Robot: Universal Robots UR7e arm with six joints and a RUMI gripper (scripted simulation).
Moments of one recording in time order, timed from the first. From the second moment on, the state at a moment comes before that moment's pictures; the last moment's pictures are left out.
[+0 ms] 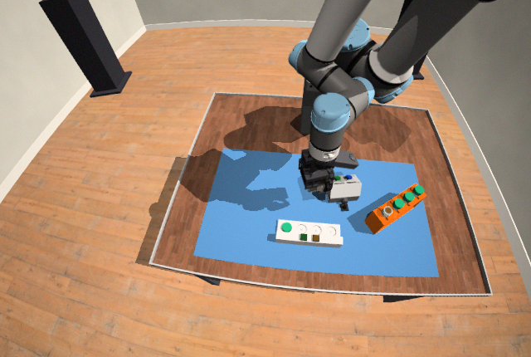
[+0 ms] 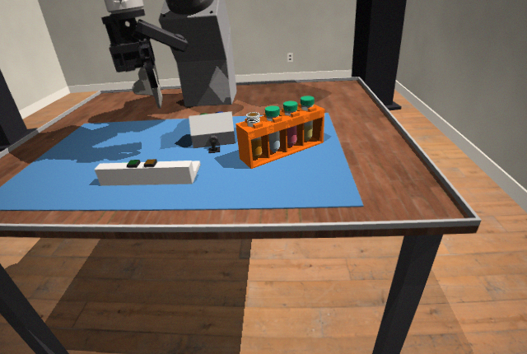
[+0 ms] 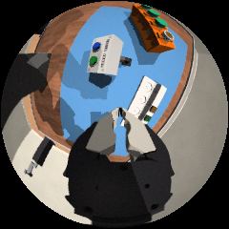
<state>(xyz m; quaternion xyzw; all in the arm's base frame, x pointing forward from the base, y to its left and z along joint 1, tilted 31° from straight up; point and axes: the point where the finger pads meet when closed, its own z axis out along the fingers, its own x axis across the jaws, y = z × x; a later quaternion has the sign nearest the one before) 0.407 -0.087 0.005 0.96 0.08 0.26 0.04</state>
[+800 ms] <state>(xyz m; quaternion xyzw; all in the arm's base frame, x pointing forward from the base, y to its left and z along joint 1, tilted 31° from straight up) 0.402 -0.074 -0.005 0.96 0.08 0.25 0.04</state>
